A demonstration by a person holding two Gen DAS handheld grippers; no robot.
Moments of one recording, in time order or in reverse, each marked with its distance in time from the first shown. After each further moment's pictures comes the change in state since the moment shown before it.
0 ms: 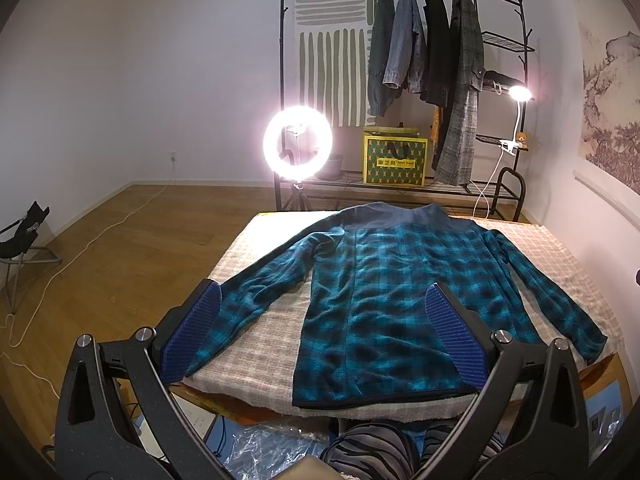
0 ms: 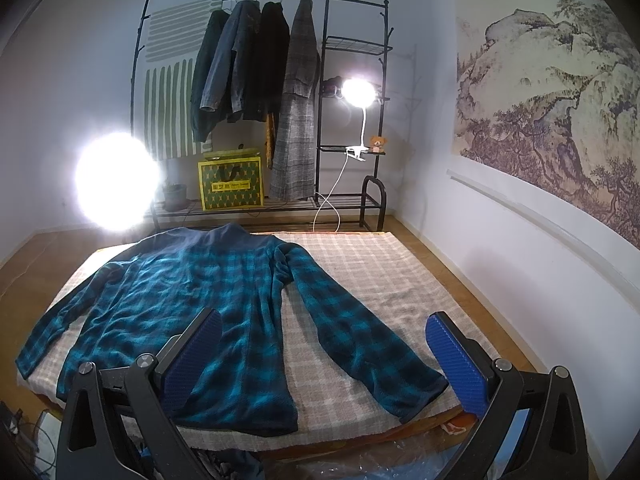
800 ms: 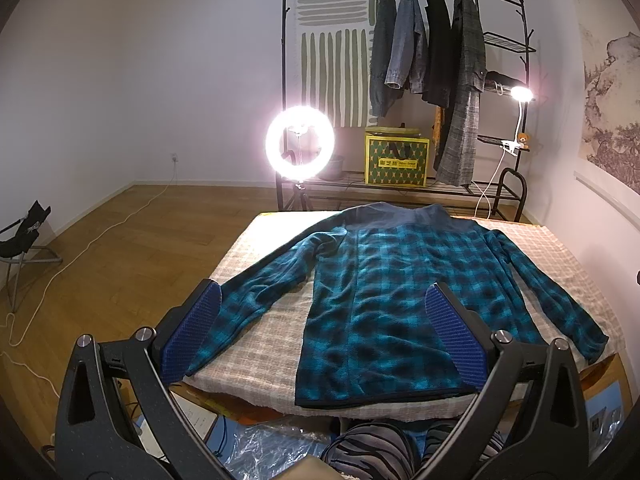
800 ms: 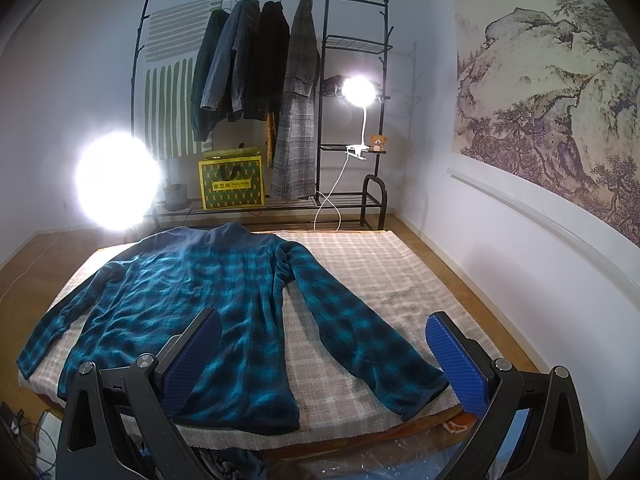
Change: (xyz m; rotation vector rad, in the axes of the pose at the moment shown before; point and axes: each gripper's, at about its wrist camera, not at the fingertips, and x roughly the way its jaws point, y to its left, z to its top) left arm -0.002 0.002 0.000 -0.002 -0.001 0.001; right arm -0.002 0.001 -0.002 0.008 0.006 0.001
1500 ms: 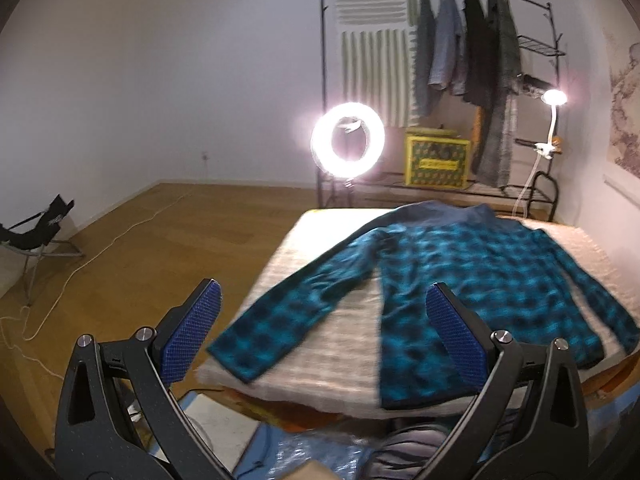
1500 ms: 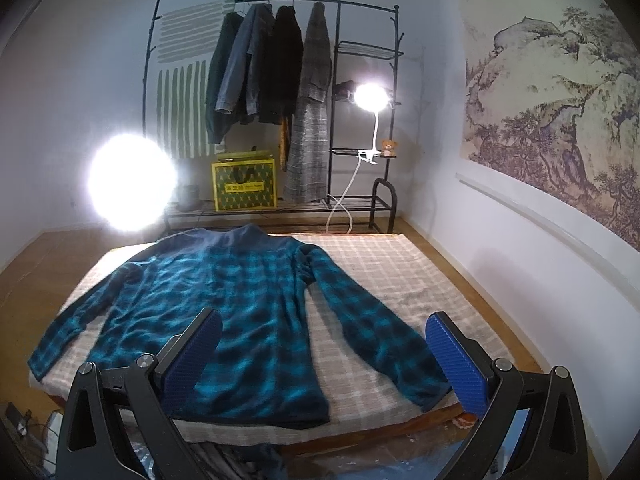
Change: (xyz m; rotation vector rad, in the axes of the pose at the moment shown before) left arm 0.025 0.114 -0.034 -0.023 -0.016 0.103; right arm -0.028 0.043 0.003 0.002 -0.009 0.027
